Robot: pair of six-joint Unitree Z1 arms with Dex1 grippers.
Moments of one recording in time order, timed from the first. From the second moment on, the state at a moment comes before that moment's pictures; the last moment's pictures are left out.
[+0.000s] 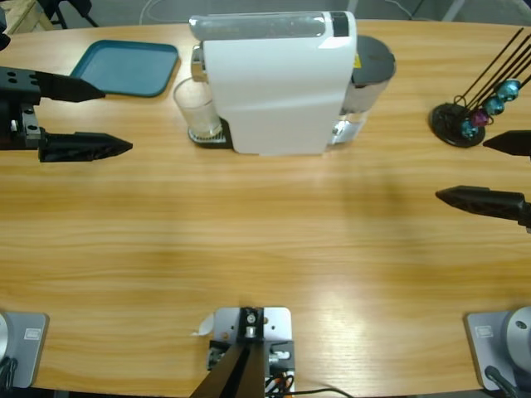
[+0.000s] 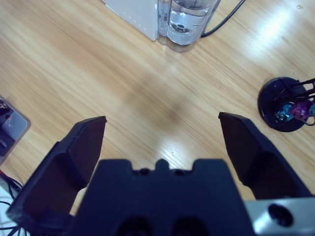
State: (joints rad) arm 0 -0.63 1.28 -0.85 0.30 -0.35 0.31; arm 1 0.73 1.05 -0.80 0.58 -0.07 0.02
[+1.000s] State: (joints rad) arm 0 -0.63 1.27 -0.83 0.27 -0.35 0.31; arm 1 0.73 1.03 -0.80 0.58 -0.08 0.02
